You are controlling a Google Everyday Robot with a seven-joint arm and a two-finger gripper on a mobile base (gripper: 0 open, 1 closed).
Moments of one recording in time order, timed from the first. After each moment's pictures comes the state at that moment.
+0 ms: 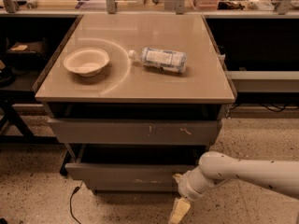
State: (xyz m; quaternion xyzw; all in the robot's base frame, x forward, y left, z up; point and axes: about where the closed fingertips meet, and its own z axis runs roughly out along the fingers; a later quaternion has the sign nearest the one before) arm 0.413 -0.090 0.409 -0.59 0.76 0.25 0.14
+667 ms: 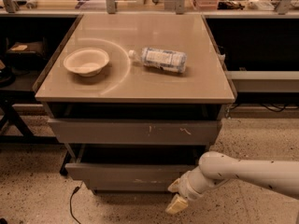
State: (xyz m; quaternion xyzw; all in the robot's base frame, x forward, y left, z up) arm 0.413 -0.090 0.409 -0.59 0.76 0.25 0.14
